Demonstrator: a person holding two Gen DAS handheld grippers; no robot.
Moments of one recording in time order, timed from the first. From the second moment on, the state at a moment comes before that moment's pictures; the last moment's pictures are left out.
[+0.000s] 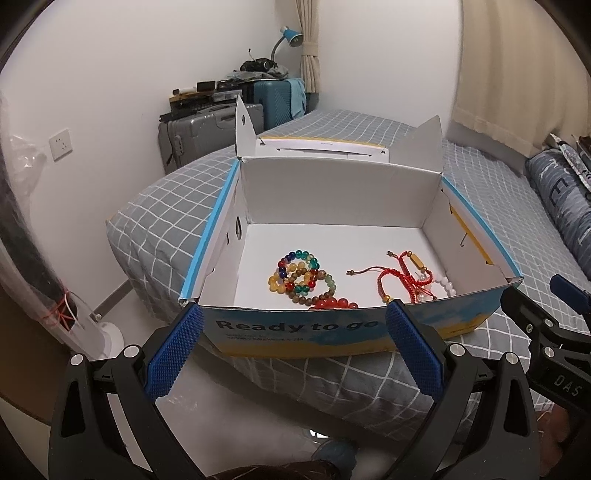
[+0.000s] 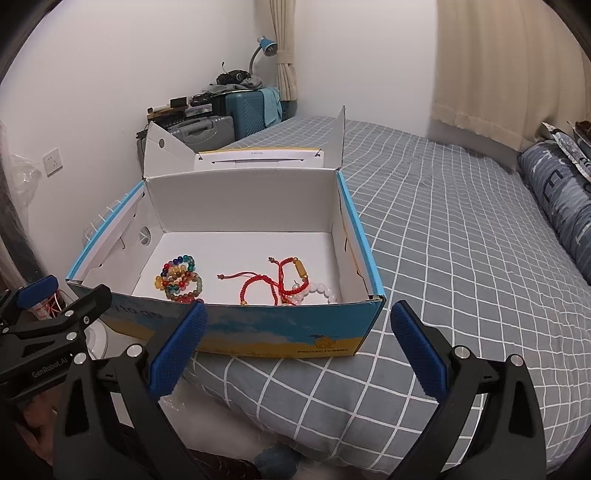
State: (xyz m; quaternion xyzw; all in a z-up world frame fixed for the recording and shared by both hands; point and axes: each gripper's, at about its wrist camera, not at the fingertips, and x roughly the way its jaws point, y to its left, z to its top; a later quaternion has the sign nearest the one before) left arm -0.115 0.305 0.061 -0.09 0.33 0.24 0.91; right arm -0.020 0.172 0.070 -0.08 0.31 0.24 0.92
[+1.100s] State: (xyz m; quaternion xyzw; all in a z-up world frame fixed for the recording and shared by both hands) left arm -0.113 0.304 0.063 -0.10 0.32 0.24 0.91; right arm -0.018 0.166 0.069 -0.07 0.32 0.23 0.92
